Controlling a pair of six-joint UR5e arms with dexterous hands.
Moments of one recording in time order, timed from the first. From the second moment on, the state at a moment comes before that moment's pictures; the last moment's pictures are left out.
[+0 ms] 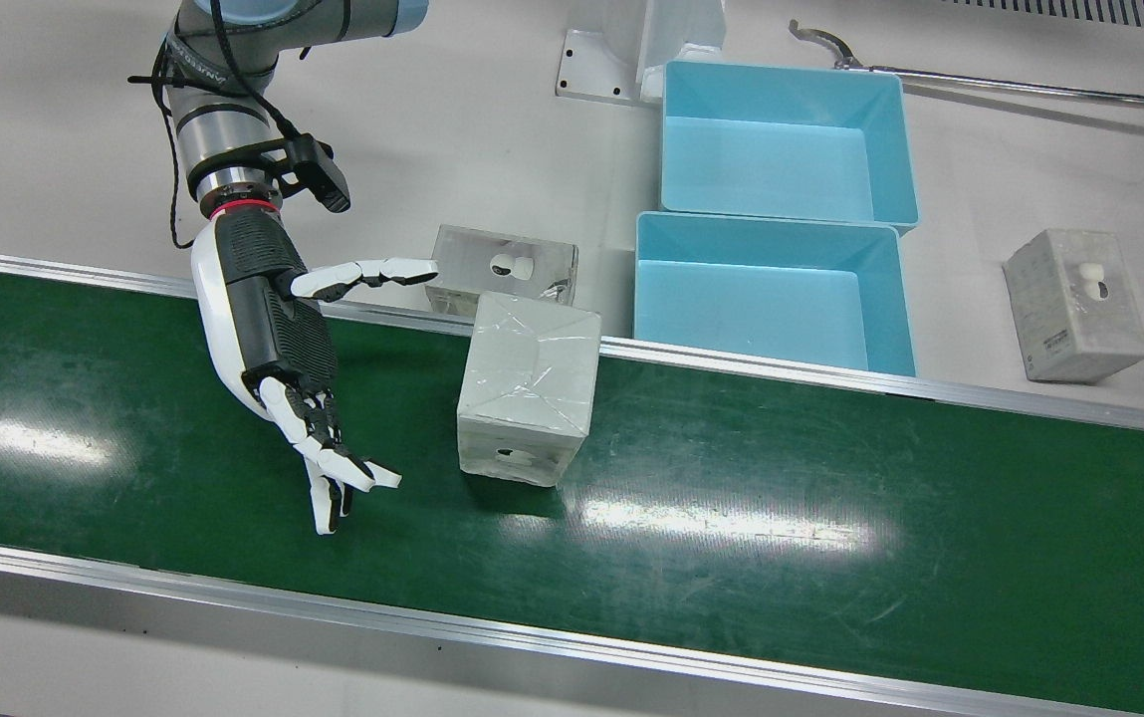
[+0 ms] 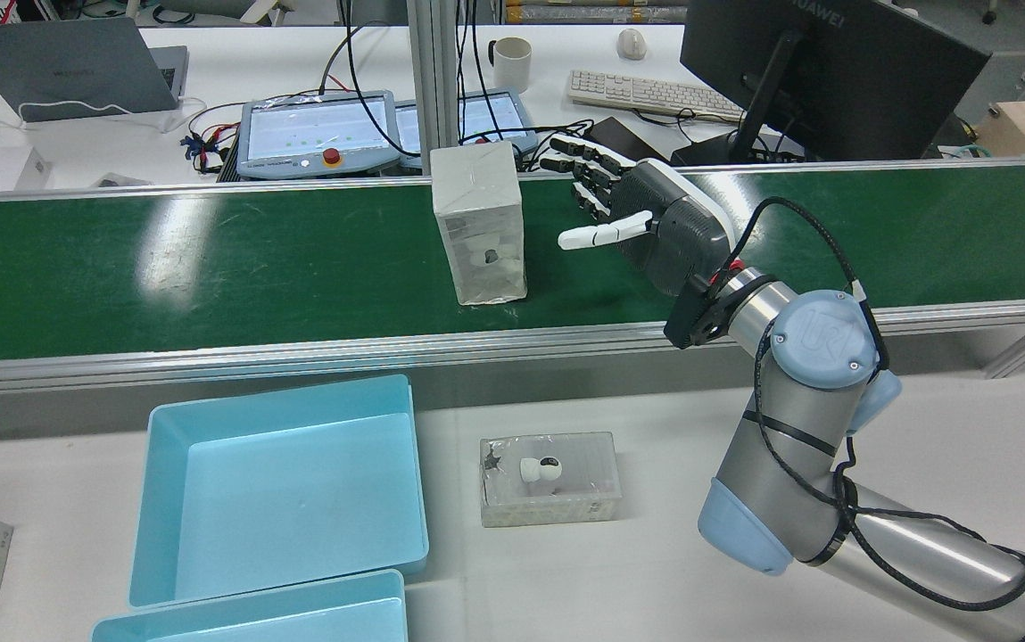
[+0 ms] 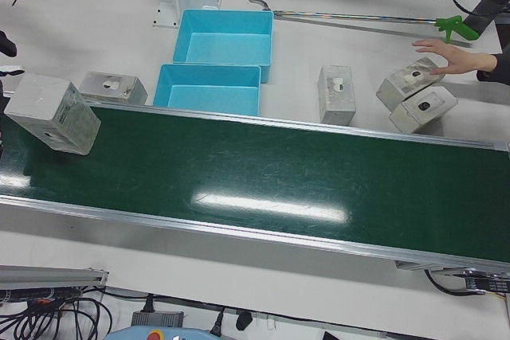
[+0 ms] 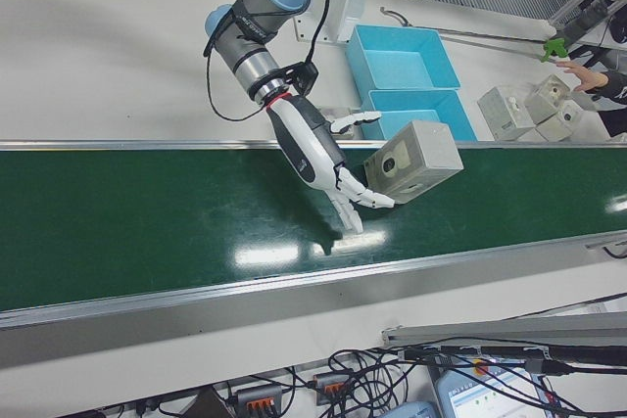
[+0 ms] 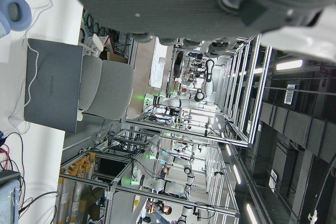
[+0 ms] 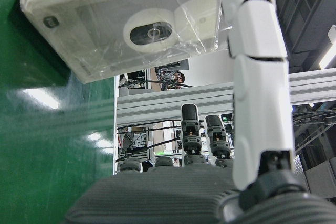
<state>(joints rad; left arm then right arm) -1.81 -1.79 -1.75 0.44 1.92 -0.15 0.76 -1.06 1.81 -3.56 -1.17 -0.05</state>
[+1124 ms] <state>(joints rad) -1.81 -1.79 -1.75 0.44 1.92 -0.15 0.73 -0.95 1.76 -3.61 -1.16 -0.08</state>
